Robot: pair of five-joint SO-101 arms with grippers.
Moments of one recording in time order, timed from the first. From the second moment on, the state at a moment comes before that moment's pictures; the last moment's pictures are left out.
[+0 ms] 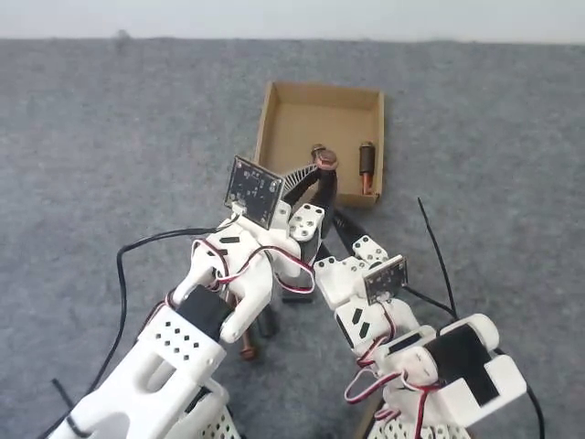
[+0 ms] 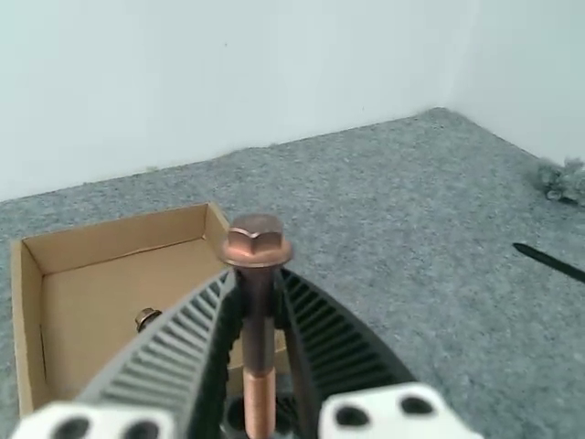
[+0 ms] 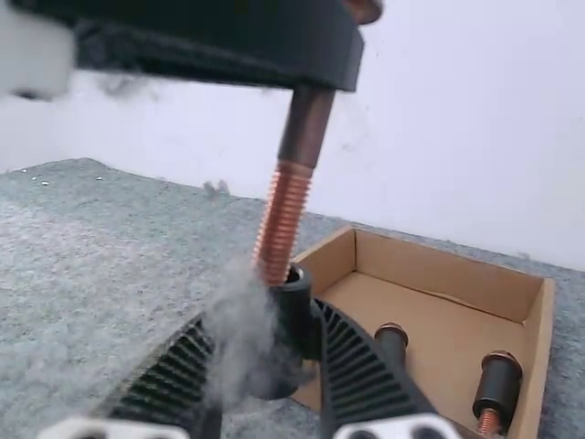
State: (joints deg) left arm 28.8 -52.9 65.9 15.3 11.9; right arm -31.7 -3.6 94.9 -84.7 0.0
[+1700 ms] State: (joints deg) left arm 28.7 -53.6 74.8 3.0 11.9; right arm -30.7 -2.9 94.9 -84.7 0.0
